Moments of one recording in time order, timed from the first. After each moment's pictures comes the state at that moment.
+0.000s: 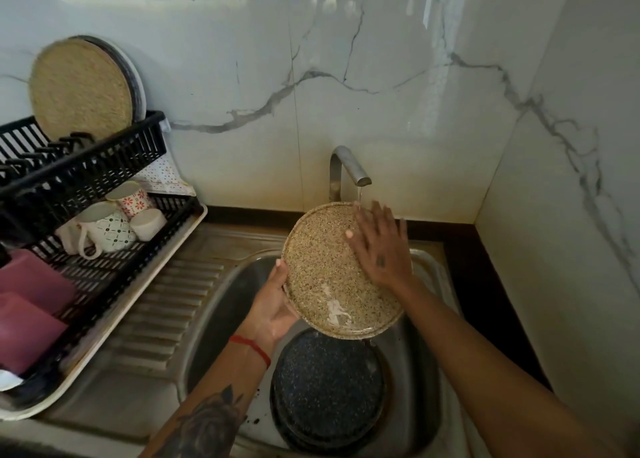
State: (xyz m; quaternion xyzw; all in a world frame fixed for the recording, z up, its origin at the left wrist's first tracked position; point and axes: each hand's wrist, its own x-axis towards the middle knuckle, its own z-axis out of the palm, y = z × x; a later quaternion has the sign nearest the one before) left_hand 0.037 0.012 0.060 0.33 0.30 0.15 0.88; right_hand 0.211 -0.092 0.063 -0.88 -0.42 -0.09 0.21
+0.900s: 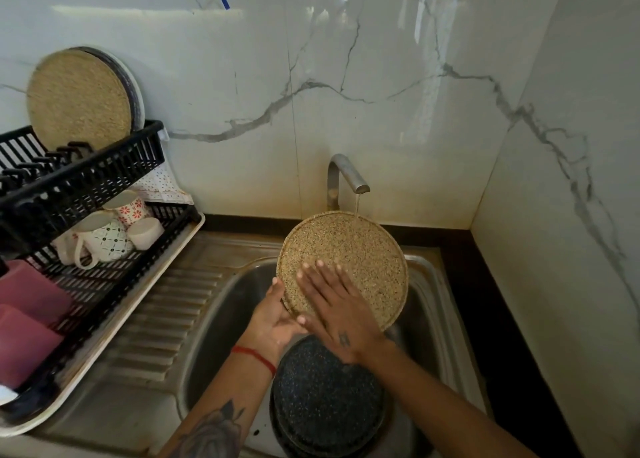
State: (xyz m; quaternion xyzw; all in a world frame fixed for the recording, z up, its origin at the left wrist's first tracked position) left_hand 0.036 0.007 0.062 0.25 0.37 0.15 0.88; right_hand 0.120 -0.099 0.029 -0.78 -0.61 -0.11 0.09
